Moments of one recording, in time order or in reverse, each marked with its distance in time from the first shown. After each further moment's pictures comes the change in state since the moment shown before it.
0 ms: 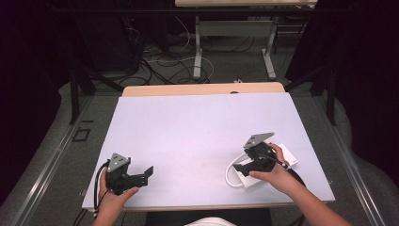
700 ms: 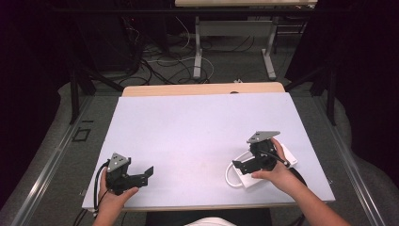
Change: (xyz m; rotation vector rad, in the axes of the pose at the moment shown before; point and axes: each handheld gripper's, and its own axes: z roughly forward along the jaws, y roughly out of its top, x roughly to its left) left arm 0.000 0.001 0.000 -0.004 -0.013 -0.002; right arm -0.004 0.001 -0.005 -0.085 -0.066 0.084
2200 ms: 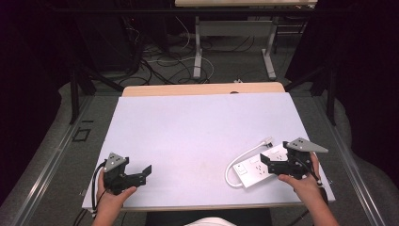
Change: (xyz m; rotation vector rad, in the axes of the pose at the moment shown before) left arm 0.003 0.002 -0.005 -0.028 0.008 -0.026; right arm -0.031 -0.056 -0.059 -0.311 -0.202 0.203
